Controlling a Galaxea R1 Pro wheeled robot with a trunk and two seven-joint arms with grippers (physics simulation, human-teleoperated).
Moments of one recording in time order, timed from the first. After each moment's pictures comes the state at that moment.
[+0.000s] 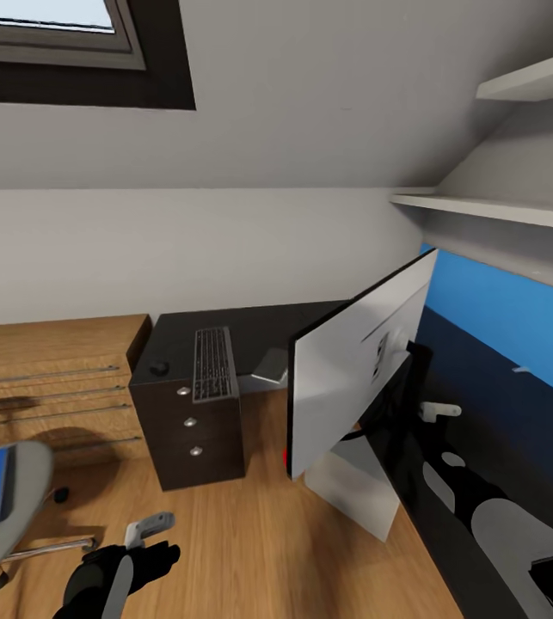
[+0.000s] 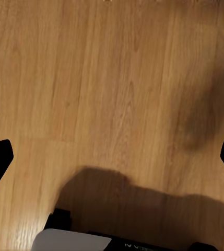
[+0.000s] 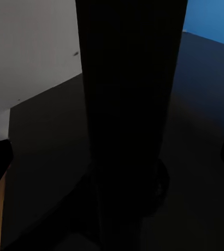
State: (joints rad) left arm -0.15 -0.11 0.20 -1.31 0.13 0.88 0.14; right arm -0.82 -0.20 0.23 -0.31 -0.35 -0.38 -0.03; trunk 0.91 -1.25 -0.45
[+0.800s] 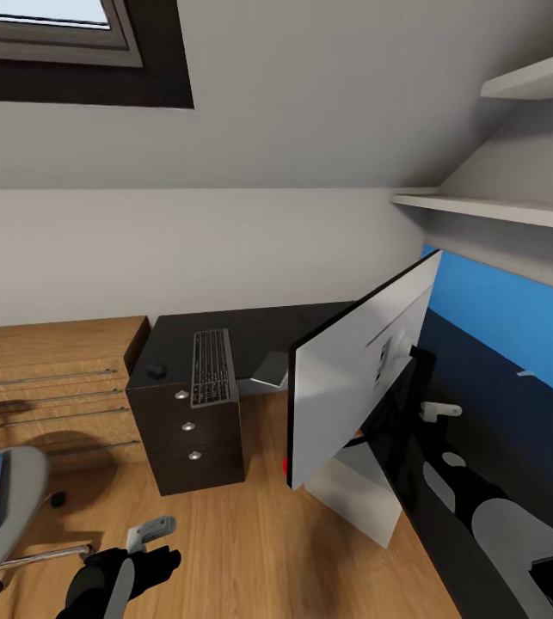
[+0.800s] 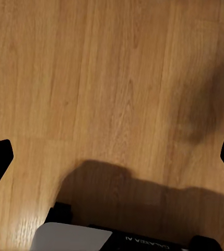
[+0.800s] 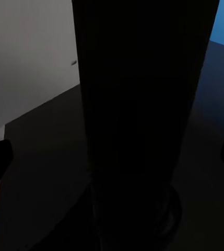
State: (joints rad) left arm -0.15 -0.11 0.20 -1.28 0.13 0.88 0.14; right arm -0.82 -0.20 0.23 -0.31 -0.35 -0.38 -0.03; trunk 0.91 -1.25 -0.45
